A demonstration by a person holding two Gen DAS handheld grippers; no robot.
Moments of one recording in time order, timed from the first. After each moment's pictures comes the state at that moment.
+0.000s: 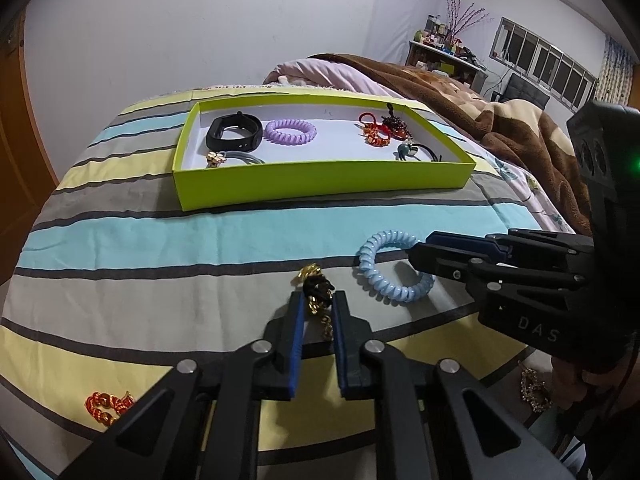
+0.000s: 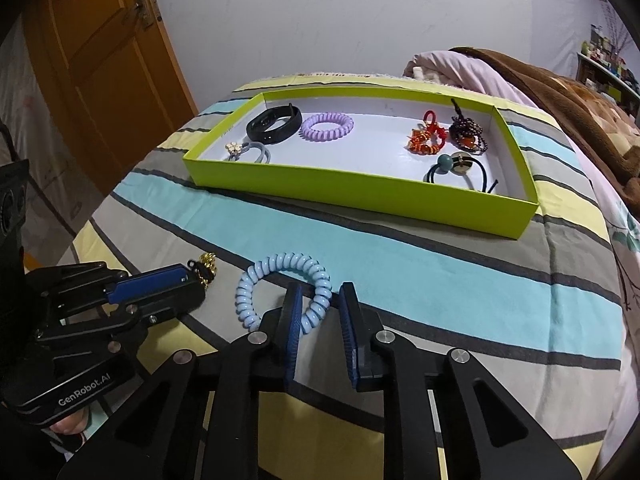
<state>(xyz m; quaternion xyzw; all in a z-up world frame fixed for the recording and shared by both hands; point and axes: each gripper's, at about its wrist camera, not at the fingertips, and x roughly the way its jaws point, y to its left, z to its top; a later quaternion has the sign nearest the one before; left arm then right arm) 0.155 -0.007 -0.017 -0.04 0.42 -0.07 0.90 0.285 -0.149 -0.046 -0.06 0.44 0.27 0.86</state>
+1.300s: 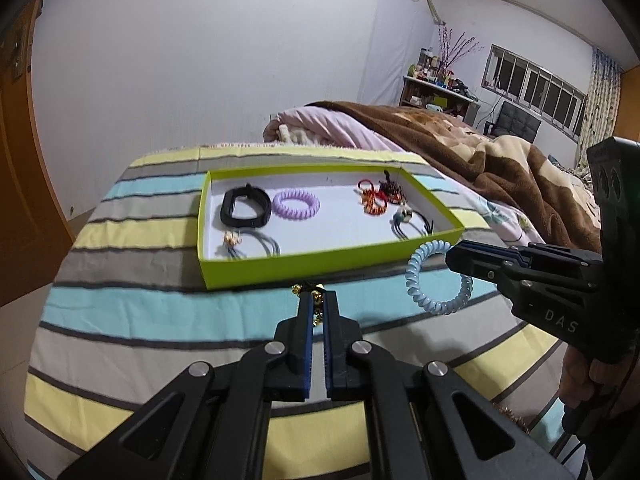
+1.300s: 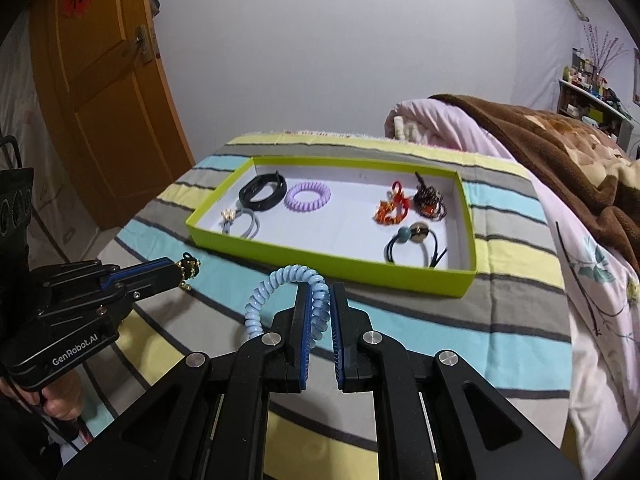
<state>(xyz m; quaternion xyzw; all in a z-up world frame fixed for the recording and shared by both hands) 0.162 0.005 0.031 -0.04 0.35 -0.08 0.93 0.287 -0.167 0.007 -0.05 0.37 0.25 0.89</state>
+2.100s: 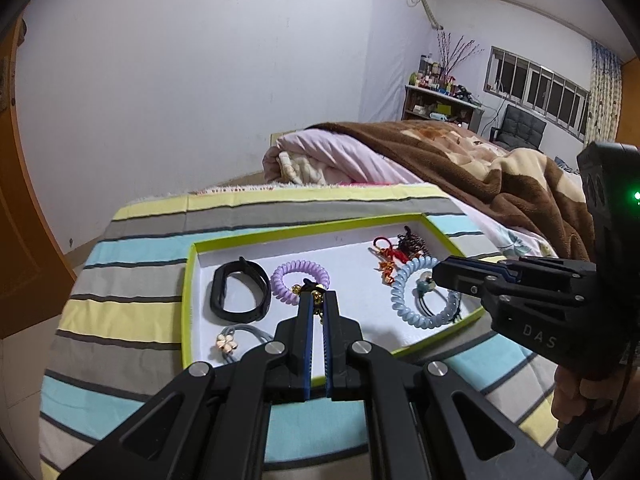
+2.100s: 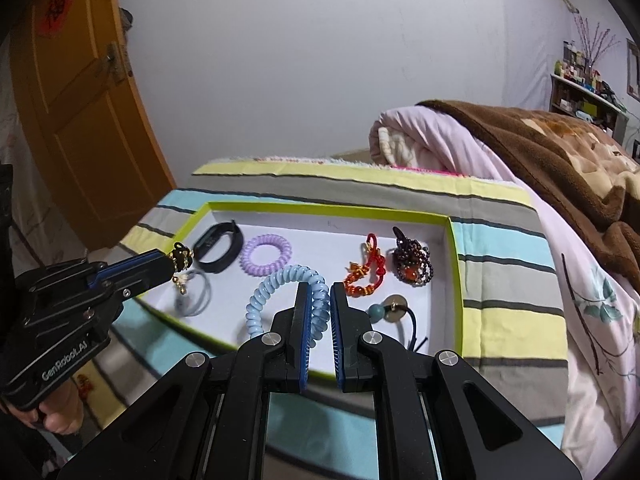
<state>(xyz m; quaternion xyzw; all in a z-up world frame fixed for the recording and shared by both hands) 0.243 -0.004 0.041 -0.02 0.33 -0.07 0.94 0.372 -0.160 0.006 -0.04 0.37 0.23 0.90</state>
